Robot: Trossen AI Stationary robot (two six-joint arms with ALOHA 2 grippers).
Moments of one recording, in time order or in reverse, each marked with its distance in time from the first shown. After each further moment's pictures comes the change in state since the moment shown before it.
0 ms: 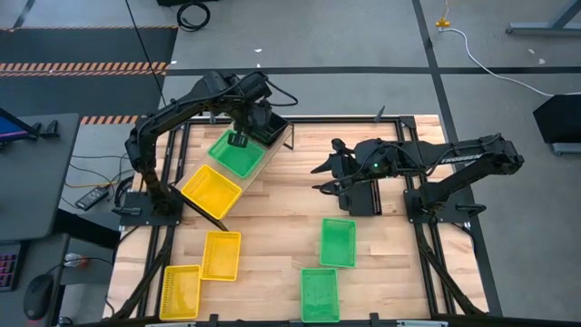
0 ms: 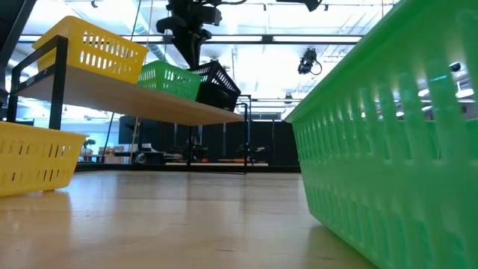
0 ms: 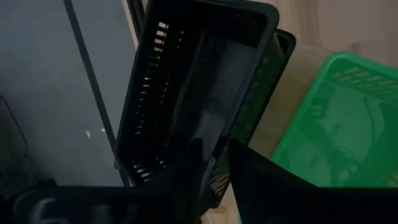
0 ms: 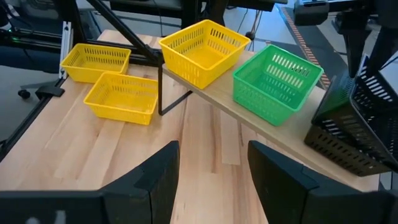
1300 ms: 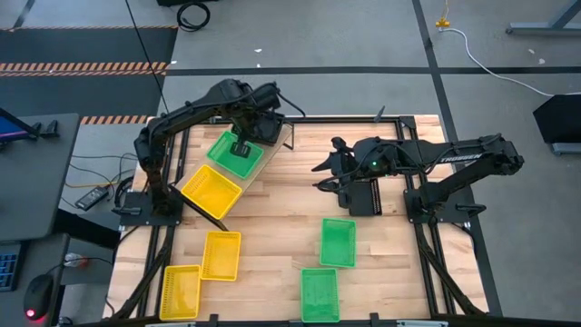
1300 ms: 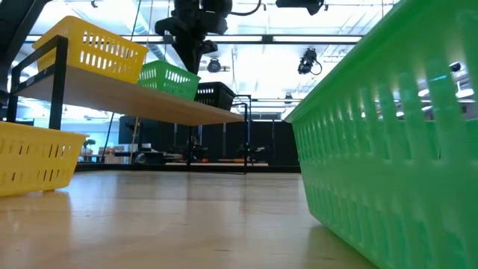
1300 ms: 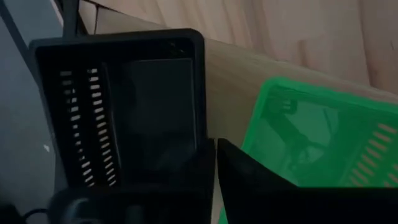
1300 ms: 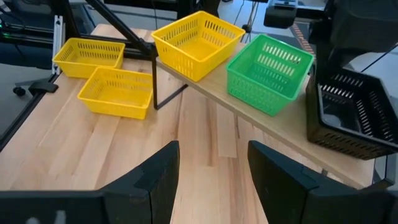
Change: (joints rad) left arm -0.042 0.071 -0.001 -0.077 0.097 0.004; right arm -0.018 0.000 0.000 -0.024 -0.002 0.011
